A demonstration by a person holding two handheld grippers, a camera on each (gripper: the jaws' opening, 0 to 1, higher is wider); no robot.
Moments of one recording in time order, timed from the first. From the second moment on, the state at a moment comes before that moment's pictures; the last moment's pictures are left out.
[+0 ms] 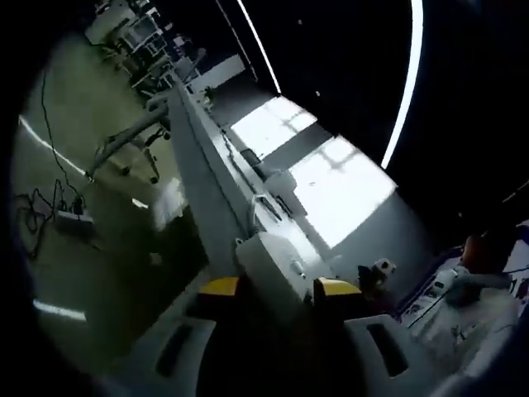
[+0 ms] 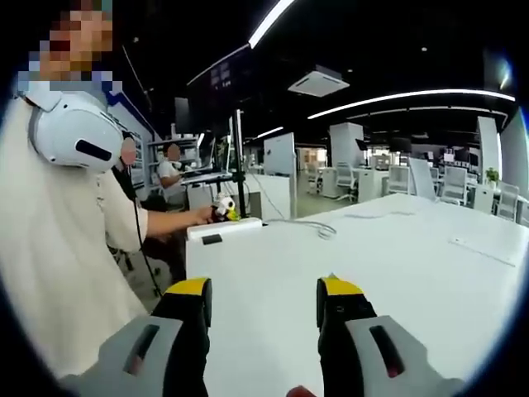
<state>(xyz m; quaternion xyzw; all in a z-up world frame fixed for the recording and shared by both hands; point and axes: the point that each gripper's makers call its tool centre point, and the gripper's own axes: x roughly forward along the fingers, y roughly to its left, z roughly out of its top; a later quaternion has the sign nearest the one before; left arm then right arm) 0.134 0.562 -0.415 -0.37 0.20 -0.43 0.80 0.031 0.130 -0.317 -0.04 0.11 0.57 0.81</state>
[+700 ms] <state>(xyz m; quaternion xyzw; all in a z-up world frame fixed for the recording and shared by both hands) 0.140 0.571 -0.362 -0.19 0.10 -0.30 0.93 0.040 0.131 -0.316 -0.02 0.10 0.57 0.82</state>
